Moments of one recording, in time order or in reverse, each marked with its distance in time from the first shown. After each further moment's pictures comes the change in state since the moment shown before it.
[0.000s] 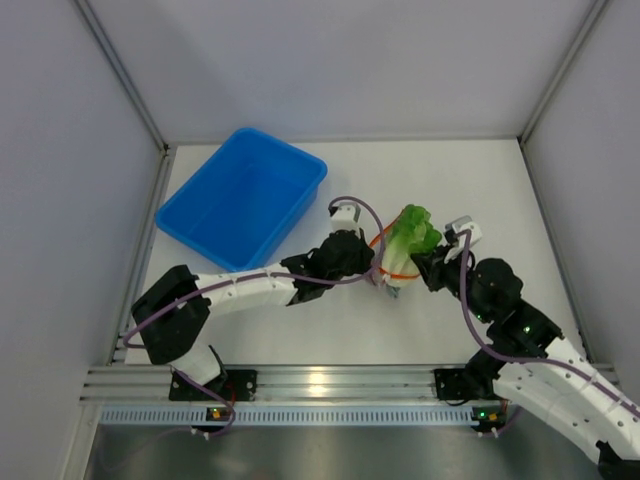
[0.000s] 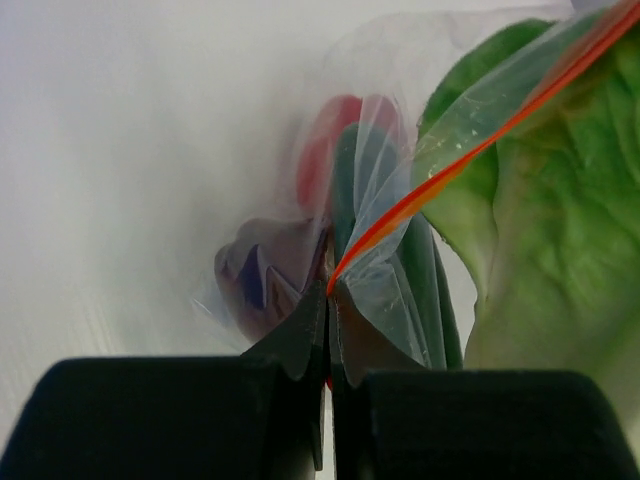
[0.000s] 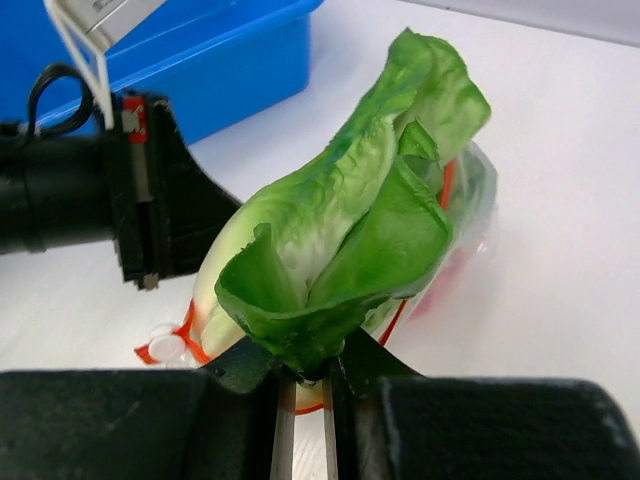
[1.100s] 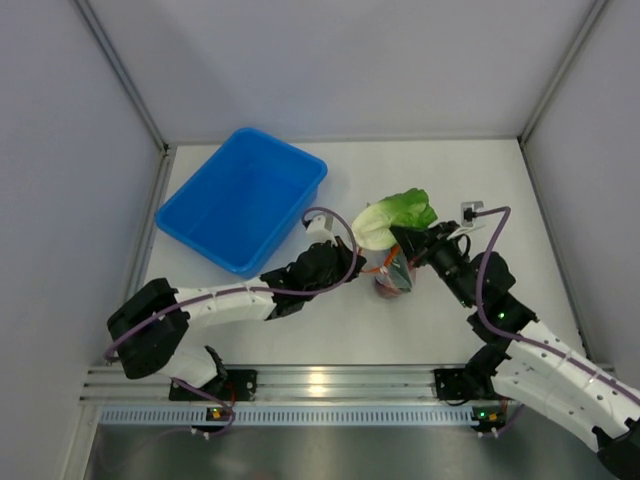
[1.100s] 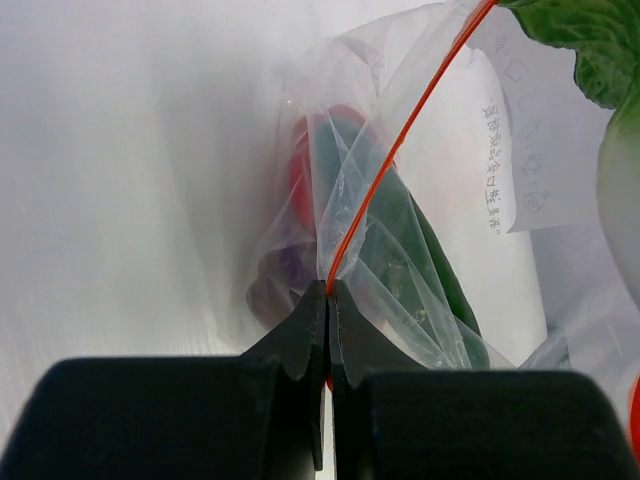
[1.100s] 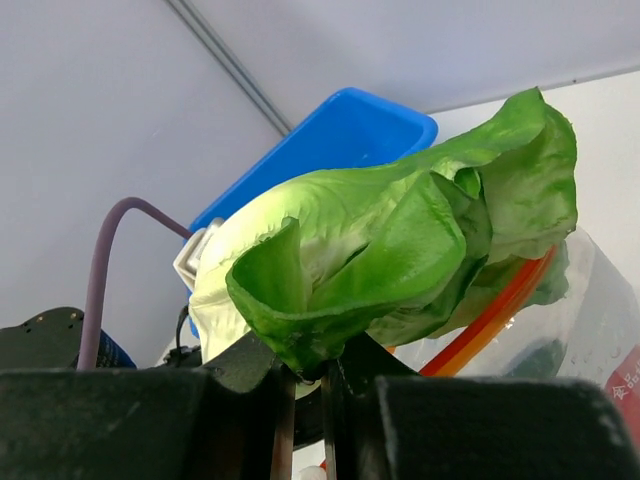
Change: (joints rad) left arm 0.011 -0.144 -0.230 0.166 0.061 -0.235; right arm 0.000 0.166 -0.063 0.516 0.016 0.447
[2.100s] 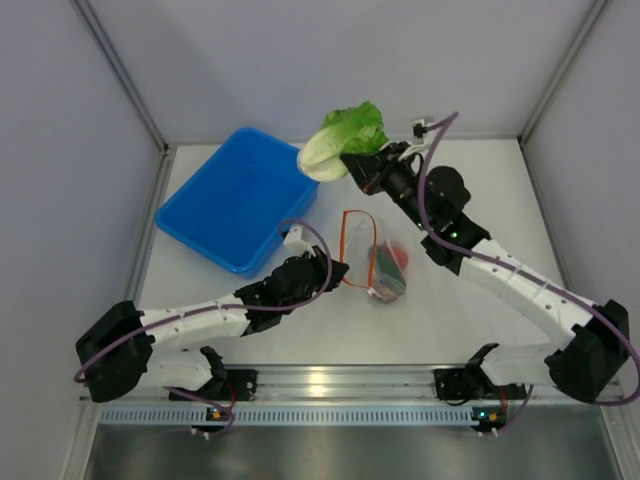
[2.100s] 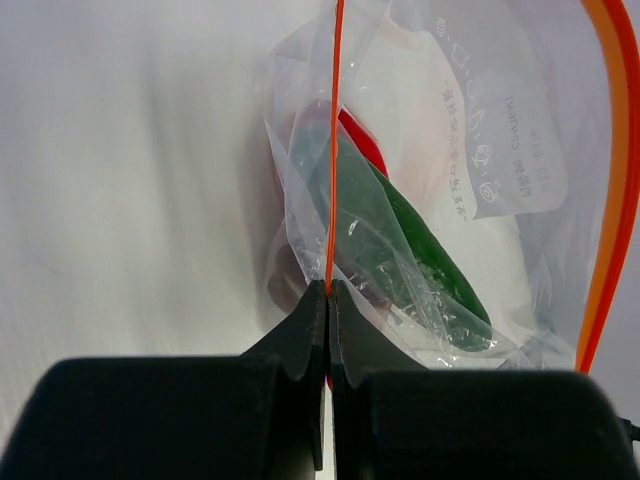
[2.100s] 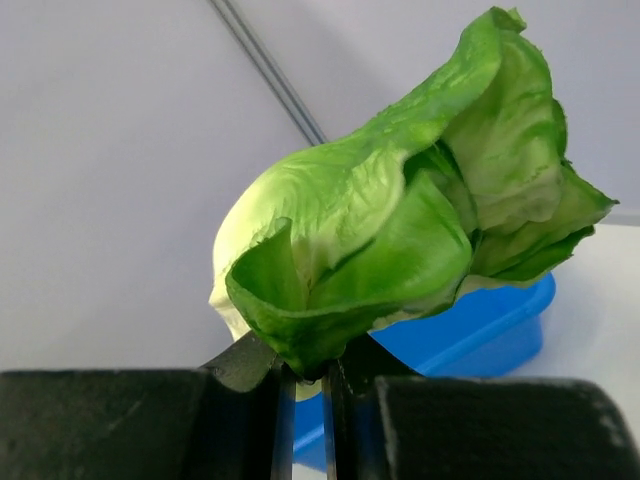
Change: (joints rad) left arm -0.003 -0.199 -0.158 0.006 -0.032 -0.006; right arm 0.000 0.540 0.534 0.146 -0.108 -0.006
